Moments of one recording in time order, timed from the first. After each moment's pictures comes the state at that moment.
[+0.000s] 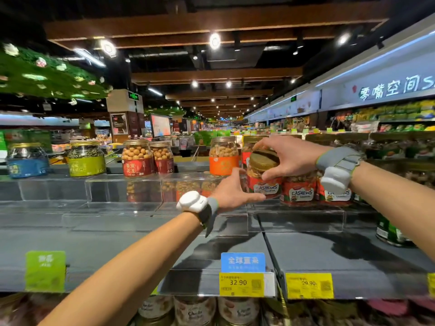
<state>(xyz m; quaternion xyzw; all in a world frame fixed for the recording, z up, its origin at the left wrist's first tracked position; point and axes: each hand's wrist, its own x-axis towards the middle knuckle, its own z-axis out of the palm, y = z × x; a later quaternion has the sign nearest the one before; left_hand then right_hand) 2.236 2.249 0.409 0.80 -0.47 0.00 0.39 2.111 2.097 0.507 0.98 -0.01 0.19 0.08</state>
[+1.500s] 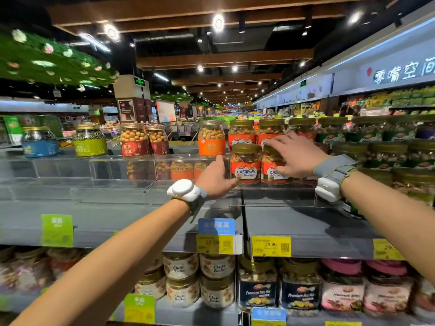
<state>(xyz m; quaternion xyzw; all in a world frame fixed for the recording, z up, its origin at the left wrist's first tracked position) 2.201 2.254 0.397 0.84 -0.43 0.10 0.32 2.057 2.057 0.457 0.96 -0.12 0.18 0.20</state>
